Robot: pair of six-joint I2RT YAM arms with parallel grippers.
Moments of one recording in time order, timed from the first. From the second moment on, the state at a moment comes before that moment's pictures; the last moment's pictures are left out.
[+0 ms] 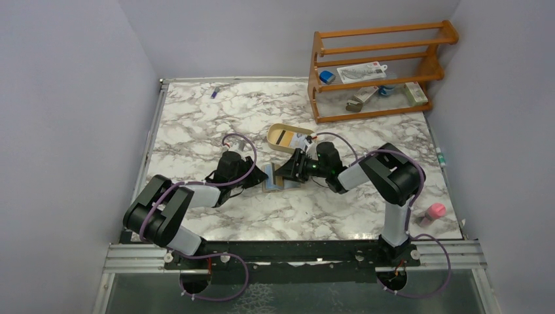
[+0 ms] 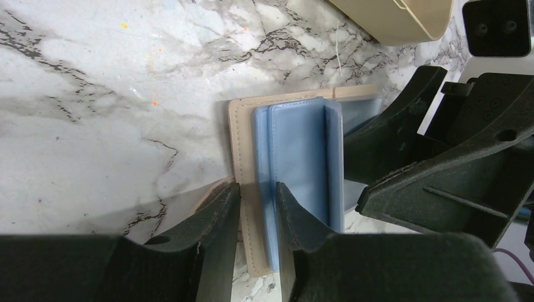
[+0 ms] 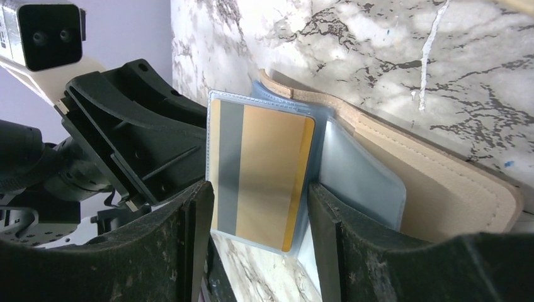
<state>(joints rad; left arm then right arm) -0.47 1.49 0.40 0.50 0.21 -0.80 0.62 1.94 0.68 0.86 -0.55 1.02</state>
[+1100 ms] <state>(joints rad) -0.47 1.49 0.38 0.53 0.21 -0.80 0.63 2.13 0.52 1.48 -0.64 1.32</state>
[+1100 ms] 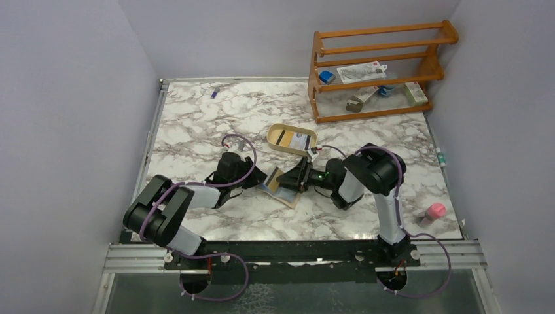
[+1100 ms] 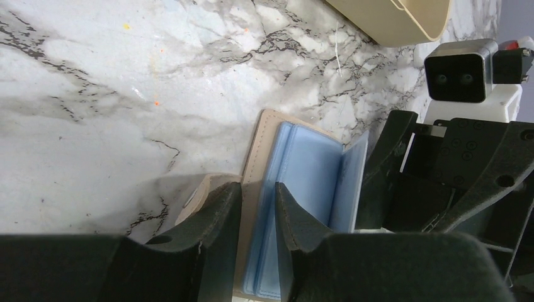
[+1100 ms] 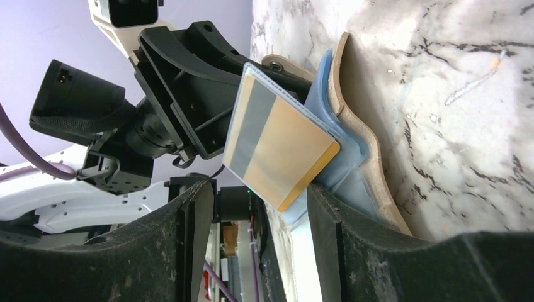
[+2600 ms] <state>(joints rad) -0.48 1.48 0.37 0.53 0.33 -0.75 0.64 2.05 0.45 1.46 -0.54 1.26</state>
